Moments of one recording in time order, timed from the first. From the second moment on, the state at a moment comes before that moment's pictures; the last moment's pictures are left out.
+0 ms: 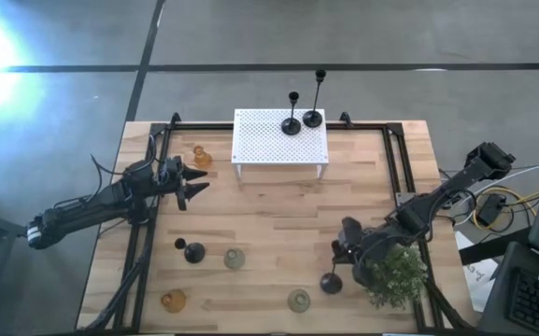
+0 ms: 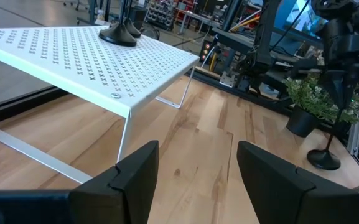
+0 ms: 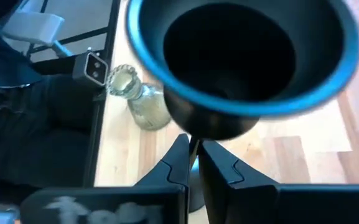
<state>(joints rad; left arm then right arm) 0.43 0.26 0.11 -0.04 0.18 -0.26 0.59 1.19 0.80 -0.37 0.14 0.69</state>
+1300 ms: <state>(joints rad) 0.41 0.30 0.11 0.31 0.37 -0.41 0.29 1.14 1.17 -0.64 0.11 0.20</state>
